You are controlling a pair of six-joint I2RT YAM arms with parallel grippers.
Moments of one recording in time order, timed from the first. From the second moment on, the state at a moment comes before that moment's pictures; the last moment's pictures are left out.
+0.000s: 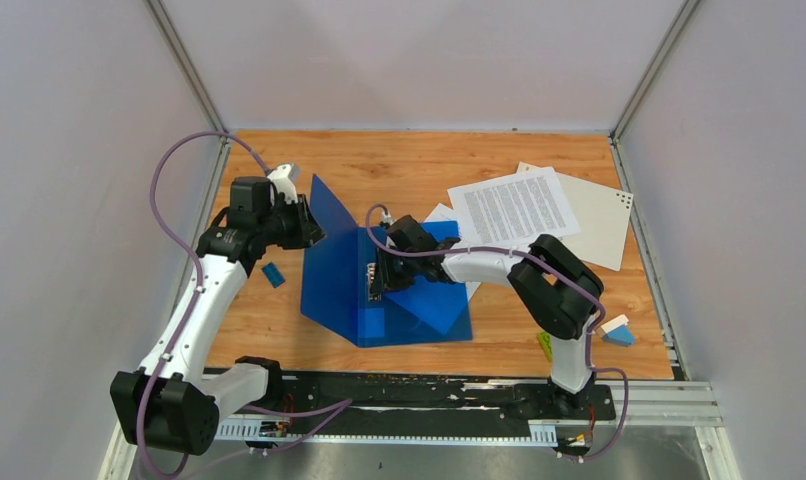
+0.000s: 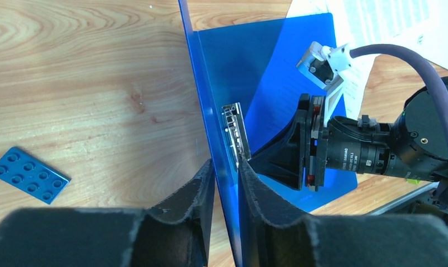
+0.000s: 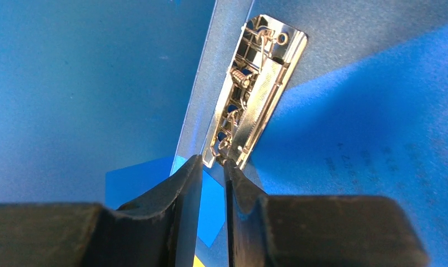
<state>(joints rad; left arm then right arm) -0.14 1.09 1.00 -0.62 0.33 -0.29 0.87 1.92 1.15 -0.06 -0.29 0.69</state>
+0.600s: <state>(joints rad) -0.14 1.08 0.98 -0.62 0.33 -0.30 0.89 1.97 1.19 -0.06 -0.28 0.70</state>
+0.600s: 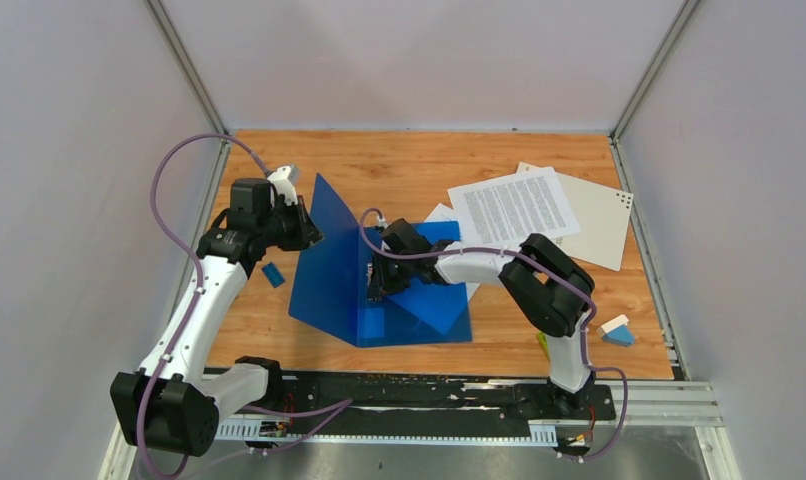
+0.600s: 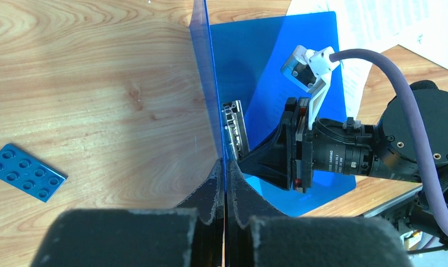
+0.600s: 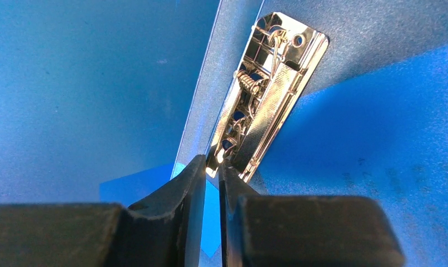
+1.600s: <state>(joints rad) -0.14 1.09 1.00 -0.69 0.24 -0.20 0.98 1.91 1.12 -0.06 0.05 0.71</state>
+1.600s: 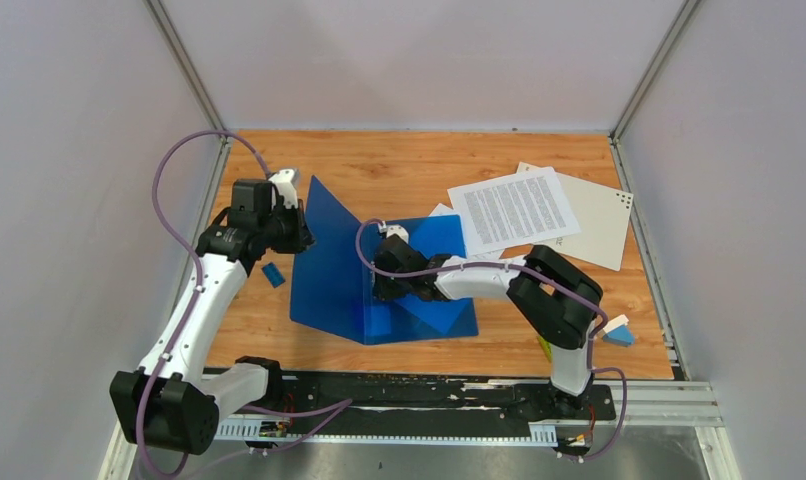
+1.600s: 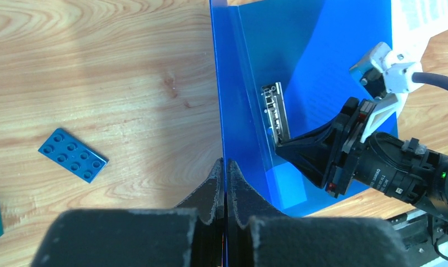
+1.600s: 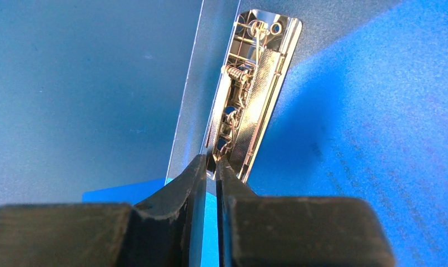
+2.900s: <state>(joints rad) -0.15 1.15 1.05 -0.77 0.30 -0.16 0.84 1.69 1.06 -0.11 -0.09 0.57</state>
